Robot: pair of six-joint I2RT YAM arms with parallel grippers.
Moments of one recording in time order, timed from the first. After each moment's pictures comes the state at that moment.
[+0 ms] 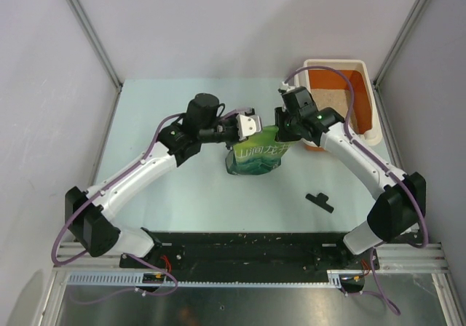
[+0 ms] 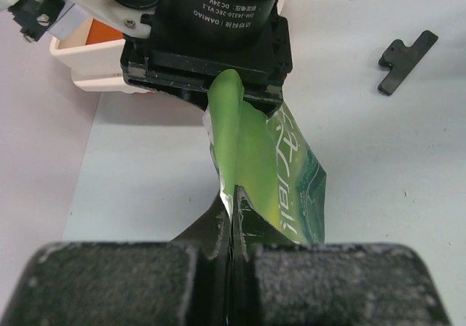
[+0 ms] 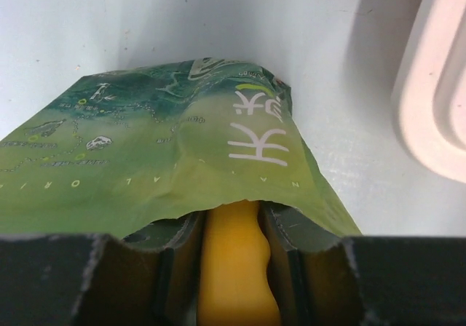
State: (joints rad) left arm -0.71 1.39 1.30 -0.31 0.50 0.65; right arm 0.55 1.53 1.45 -0.76 0.09 0.34
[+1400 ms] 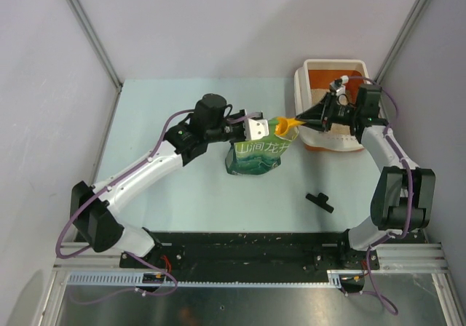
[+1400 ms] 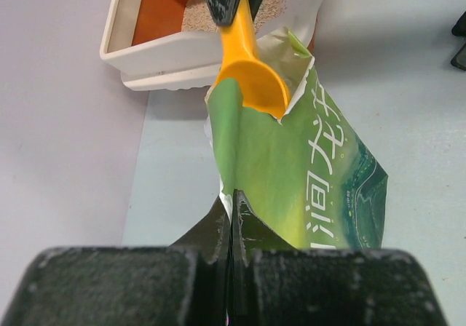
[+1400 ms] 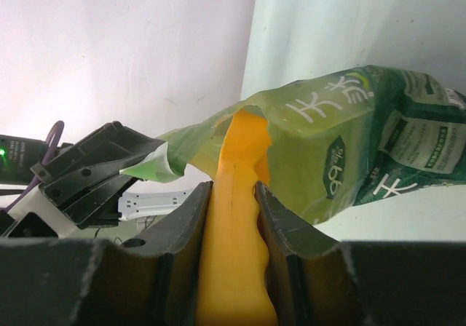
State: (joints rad) left arm -0.74 1.44 1.32 -0.27 0.36 0.80; right arm -0.05 1.56 1.15 -0.09 -1.17 0.81
